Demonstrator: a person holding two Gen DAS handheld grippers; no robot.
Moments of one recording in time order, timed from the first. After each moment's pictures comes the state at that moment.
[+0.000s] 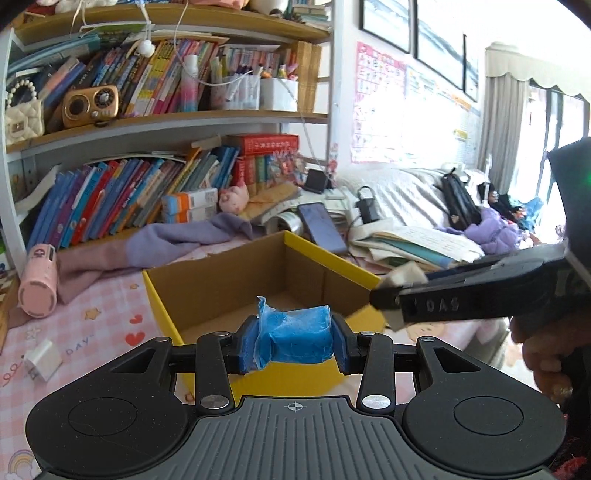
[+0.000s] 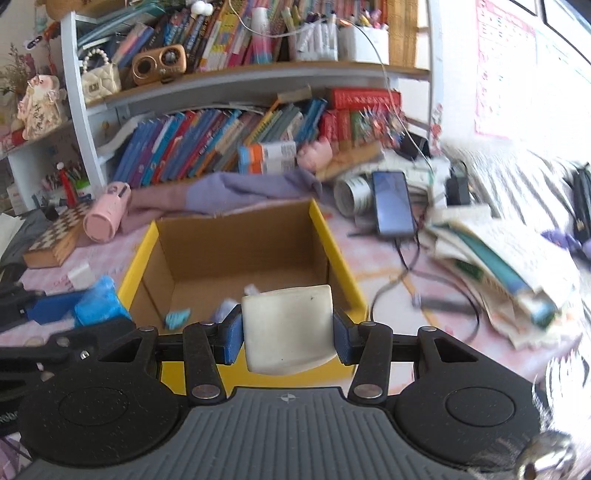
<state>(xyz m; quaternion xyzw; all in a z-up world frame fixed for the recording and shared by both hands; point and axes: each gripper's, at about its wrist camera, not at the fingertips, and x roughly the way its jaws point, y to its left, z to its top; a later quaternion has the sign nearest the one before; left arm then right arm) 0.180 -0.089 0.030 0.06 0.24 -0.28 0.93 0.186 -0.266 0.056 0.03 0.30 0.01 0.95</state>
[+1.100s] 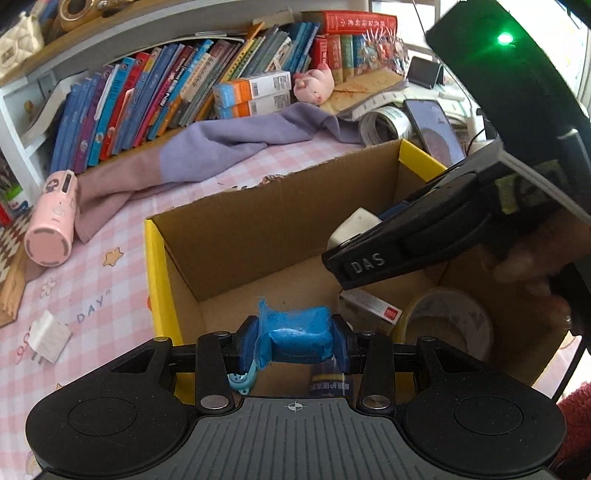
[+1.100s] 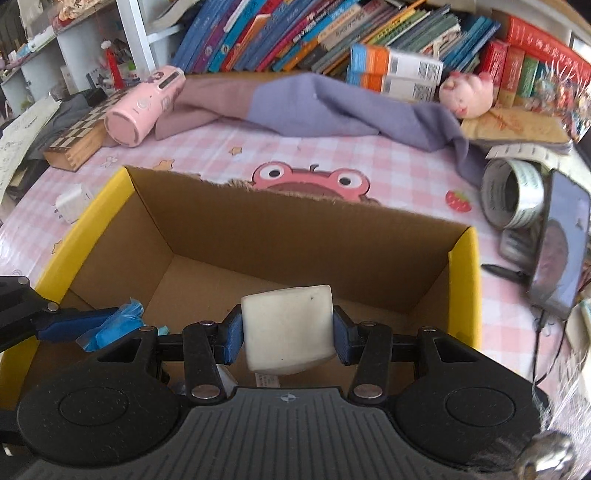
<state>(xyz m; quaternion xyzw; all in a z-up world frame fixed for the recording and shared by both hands) 0.324 -0.148 -0.031 0.11 0.42 -0.13 0.89 0.424 -0.248 -0.018 -0.06 0.46 0.21 0.86</state>
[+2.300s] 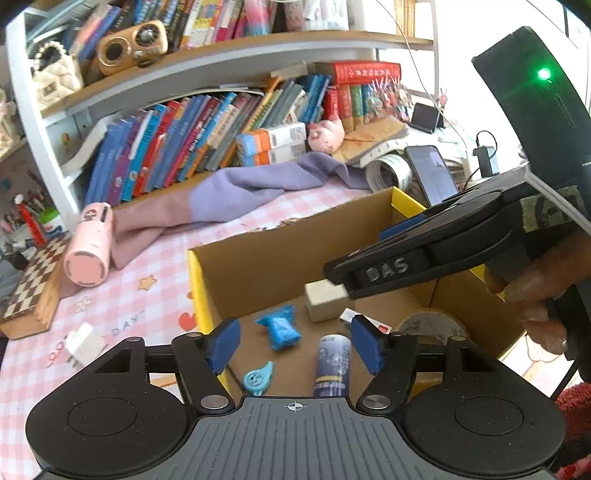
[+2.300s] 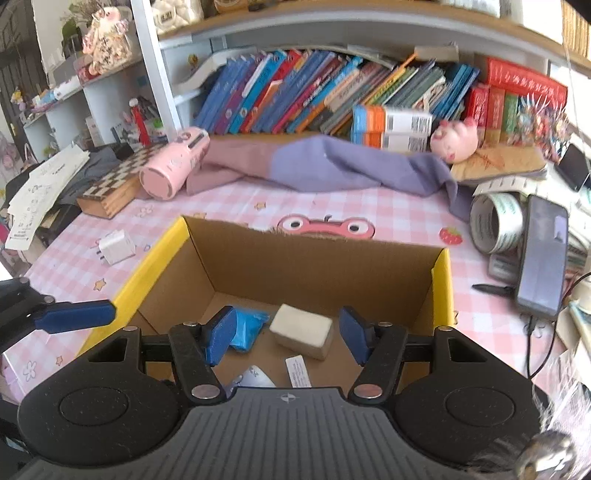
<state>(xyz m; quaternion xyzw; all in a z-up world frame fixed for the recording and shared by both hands) 0.272 -0.127 0.015 0.10 0.34 -0.10 0.93 0.367 -0.262 0.027 -0.02 0.37 0.23 0.90</state>
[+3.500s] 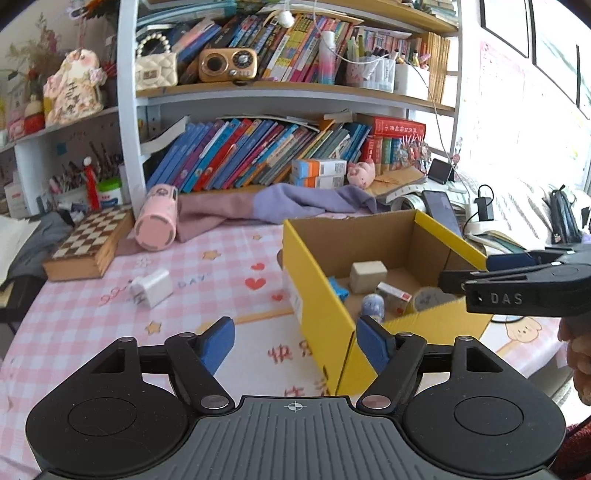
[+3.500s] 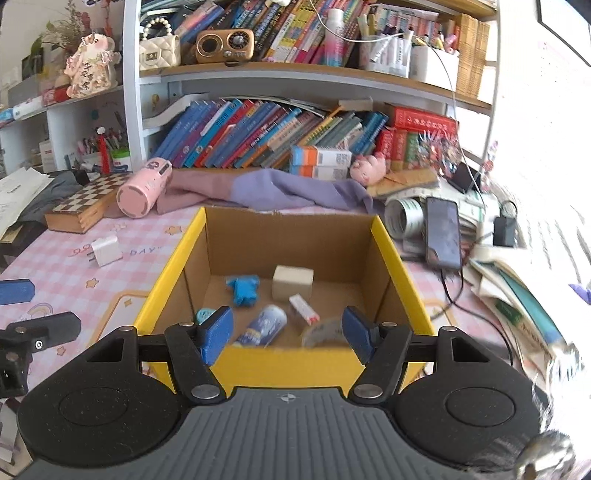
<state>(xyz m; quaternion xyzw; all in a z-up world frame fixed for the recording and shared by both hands) 0.155 -0.008 0.022 0.01 0.29 -0.10 0.95 0.192 -0.210 0.039 -0.04 0.29 0.06 0.95</state>
